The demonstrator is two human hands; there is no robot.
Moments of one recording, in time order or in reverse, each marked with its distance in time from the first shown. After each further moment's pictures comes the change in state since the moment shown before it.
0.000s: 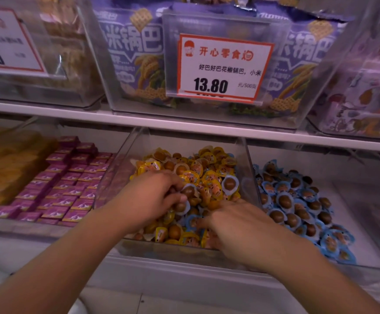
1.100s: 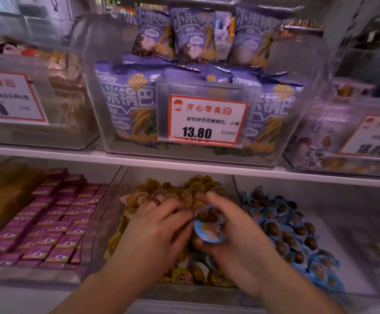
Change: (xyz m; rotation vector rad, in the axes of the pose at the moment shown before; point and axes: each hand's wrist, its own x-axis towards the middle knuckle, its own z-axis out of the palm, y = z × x) left_hand -0.018 0.041 0.002 0.040 0.492 0.227; right_hand -0.002 -0.015 -0.042 2.250 0.329 0.448
